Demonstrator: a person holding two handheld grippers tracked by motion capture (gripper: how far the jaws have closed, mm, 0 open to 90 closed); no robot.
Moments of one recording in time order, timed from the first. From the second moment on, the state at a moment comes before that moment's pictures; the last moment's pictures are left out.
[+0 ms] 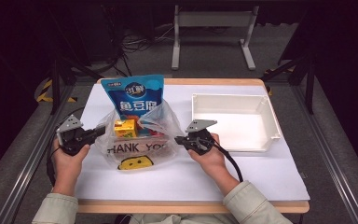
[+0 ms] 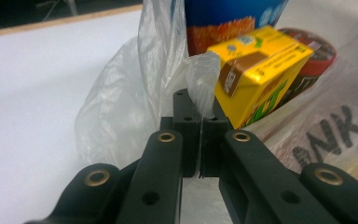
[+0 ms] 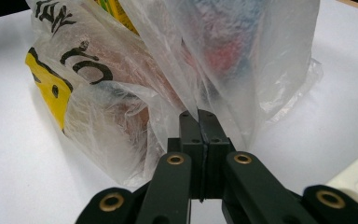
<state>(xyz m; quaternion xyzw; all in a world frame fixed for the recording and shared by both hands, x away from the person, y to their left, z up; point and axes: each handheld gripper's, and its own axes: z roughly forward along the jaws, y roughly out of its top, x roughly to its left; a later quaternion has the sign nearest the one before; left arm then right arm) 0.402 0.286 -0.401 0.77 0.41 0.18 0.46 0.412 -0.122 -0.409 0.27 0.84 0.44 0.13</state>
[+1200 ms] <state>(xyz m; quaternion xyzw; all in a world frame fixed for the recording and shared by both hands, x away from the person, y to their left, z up) 0.413 0.271 -0.446 0.81 0.44 0.11 0.37 0.411 -0.124 -0.407 0.27 0.84 0.45 0.13</state>
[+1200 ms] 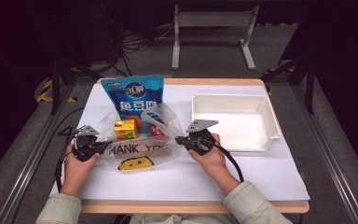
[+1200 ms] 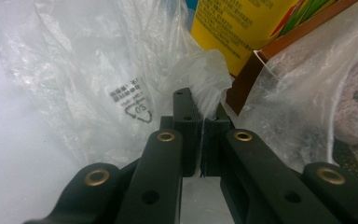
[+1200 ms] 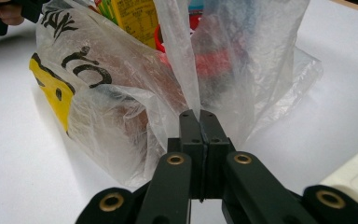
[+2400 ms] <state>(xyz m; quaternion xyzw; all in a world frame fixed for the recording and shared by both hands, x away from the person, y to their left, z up) 0.409 0.276 -0.438 0.80 0.43 0.12 0.40 0.415 -0.088 -0.326 0.18 0.82 0.53 0.14</state>
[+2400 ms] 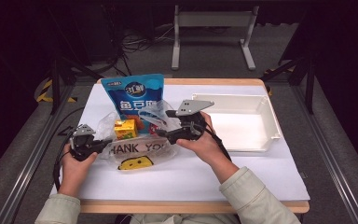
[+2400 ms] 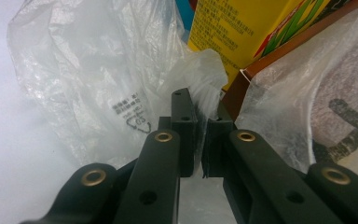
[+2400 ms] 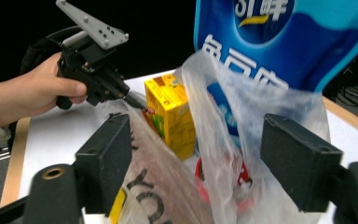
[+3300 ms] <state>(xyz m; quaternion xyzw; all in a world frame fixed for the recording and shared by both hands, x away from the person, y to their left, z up) 0.409 0.280 -0.438 0.80 0.43 0.11 0.41 0.446 -0.034 -0.320 0.16 0.85 0.48 0.17</state>
